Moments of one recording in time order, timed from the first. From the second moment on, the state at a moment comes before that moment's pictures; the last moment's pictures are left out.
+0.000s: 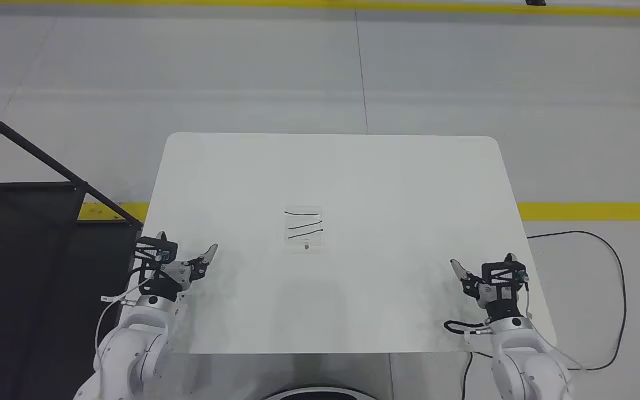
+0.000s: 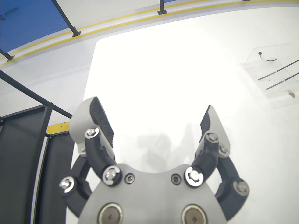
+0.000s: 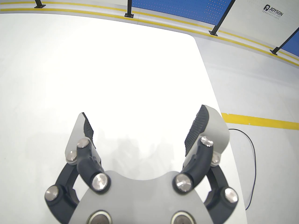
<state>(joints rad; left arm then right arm) 1.73 -1.15 -1.60 -1.80 1.33 0.00 0.00 -1.73 -1.15 1.60 -1.80 -1.33 0.00 0.00</state>
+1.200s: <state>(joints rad) 1.75 -1.12 -1.77 -1.79 0.92 -0.58 -0.14 -1.45 -1.13 1.53 -1.90 -0.74 -0.45 0.66</state>
